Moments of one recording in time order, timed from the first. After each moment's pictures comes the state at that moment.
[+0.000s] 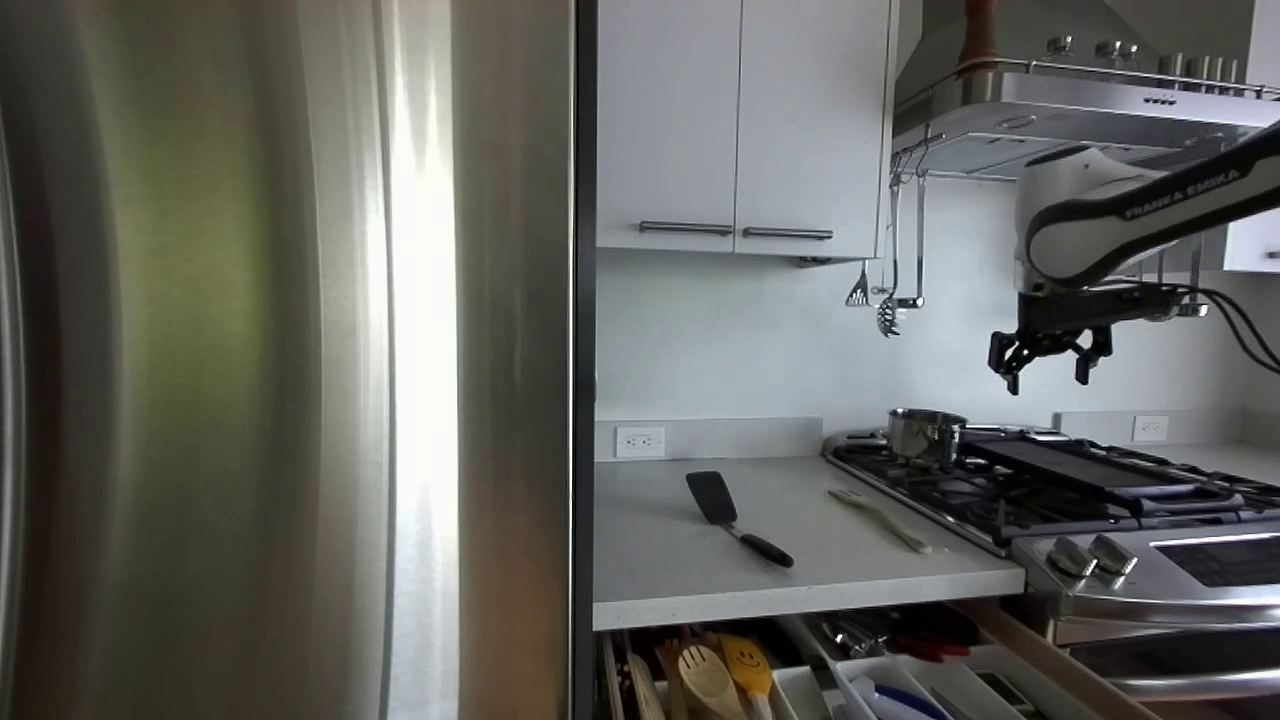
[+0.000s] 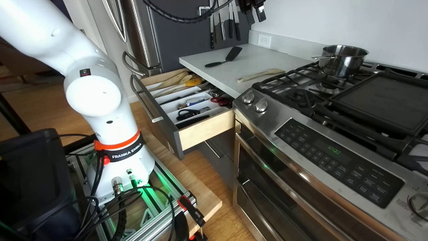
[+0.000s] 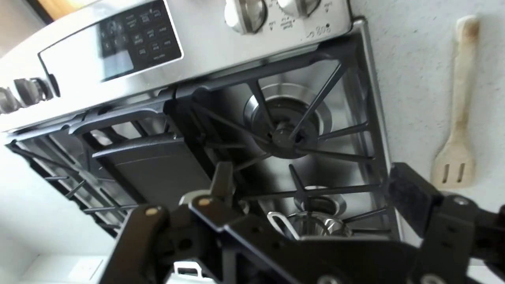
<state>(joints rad) -0.24 -0.43 0.11 -2.22 -0.37 2.05 0.51</state>
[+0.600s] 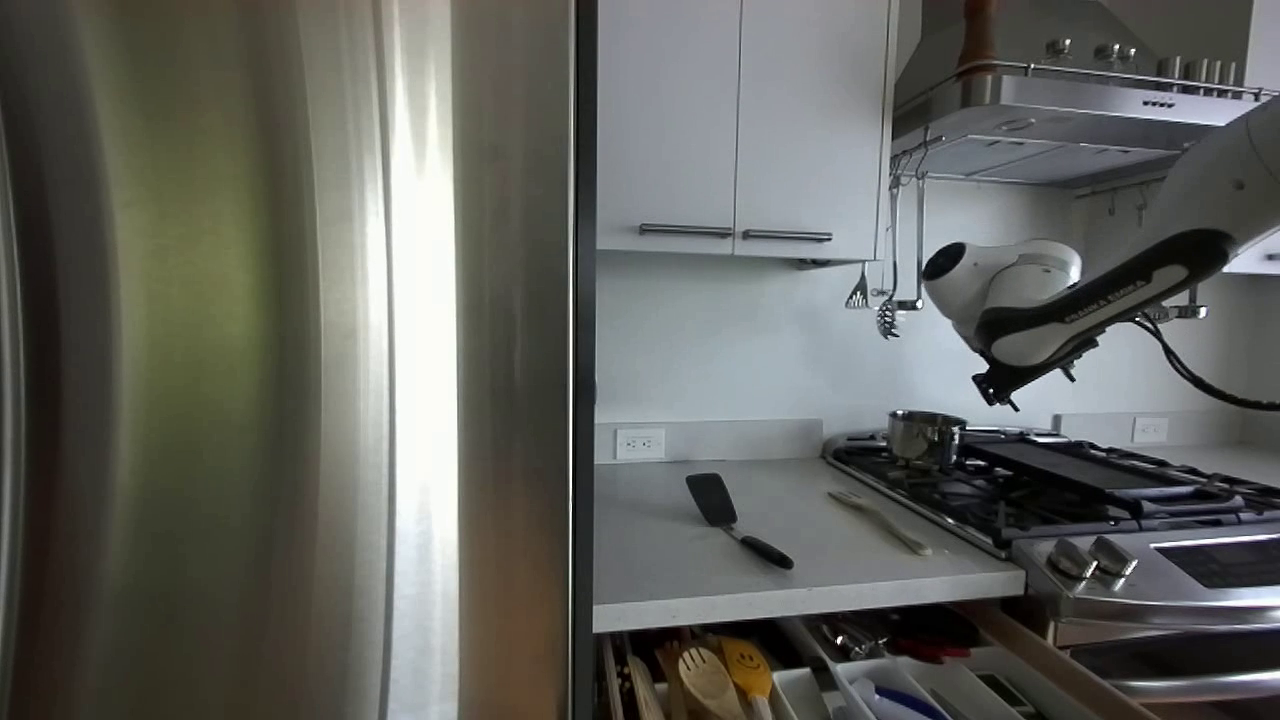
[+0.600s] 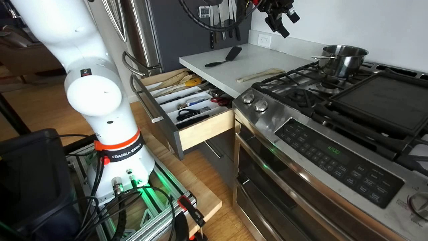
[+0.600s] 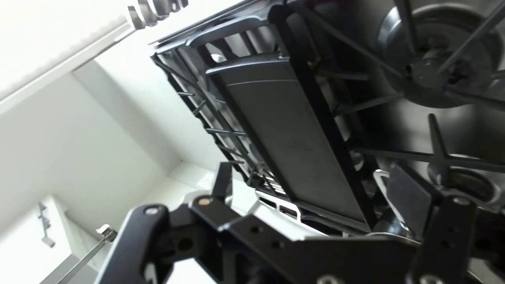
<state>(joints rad) -0.23 -0.10 0.14 -2.05 -0.99 1.94 0.89</state>
